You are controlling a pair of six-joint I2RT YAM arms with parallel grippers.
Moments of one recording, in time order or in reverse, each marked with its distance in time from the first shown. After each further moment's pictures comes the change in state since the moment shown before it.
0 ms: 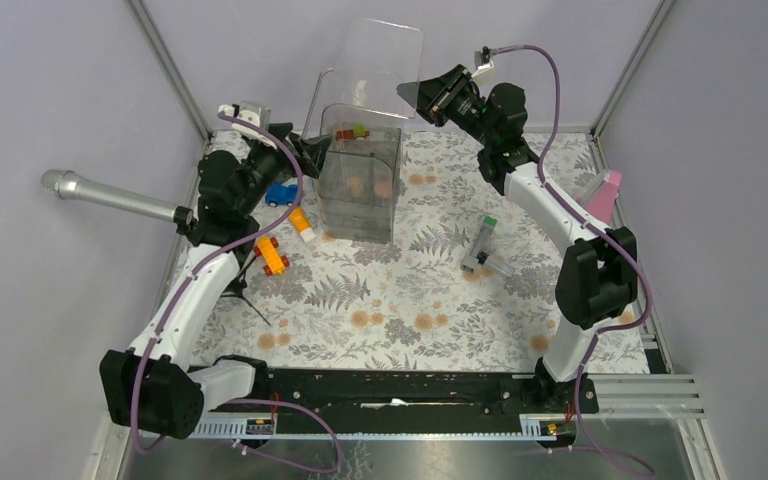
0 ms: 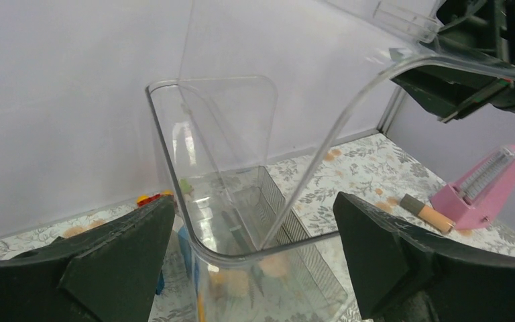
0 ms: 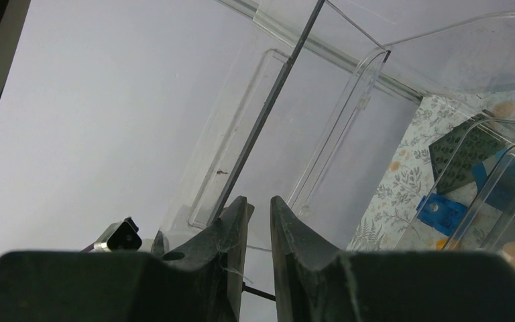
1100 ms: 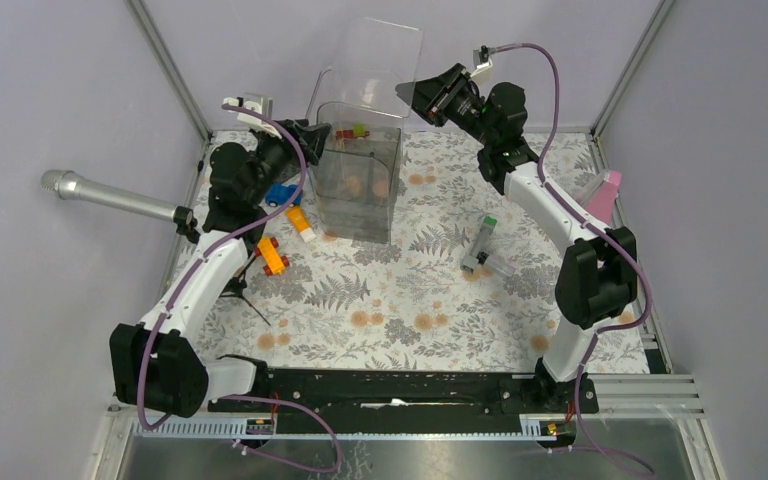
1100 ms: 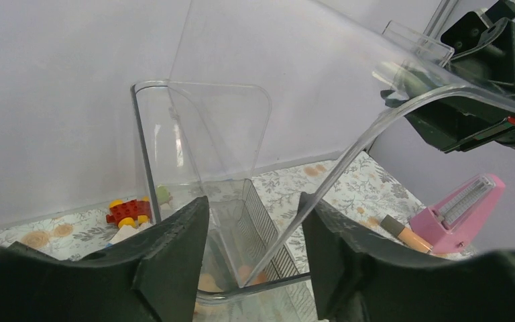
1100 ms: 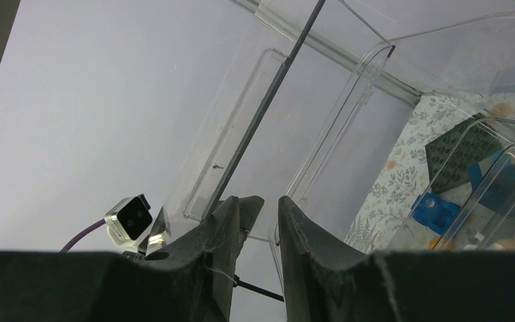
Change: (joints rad) left arm -0.008 0.115 0.033 0.104 -0.031 -0.112; right arm 0.000 0.003 0.006 -0.002 -0.018 -0.031
